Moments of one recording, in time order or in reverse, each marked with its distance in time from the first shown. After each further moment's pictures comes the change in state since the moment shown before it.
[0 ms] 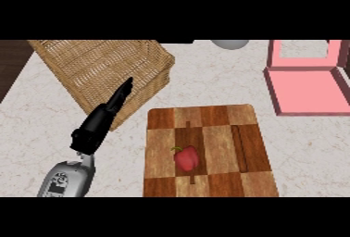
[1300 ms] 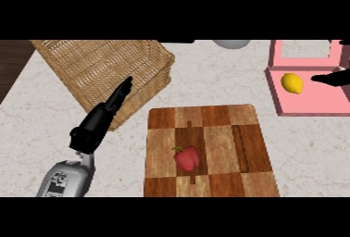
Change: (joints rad) left arm -0.003 -0.011 0.016 -0.008 -0.008 -0.012 0.012; right arm -0.380 0.206 -0.034 0.937 0.097 -0.115 -0.372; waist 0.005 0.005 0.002
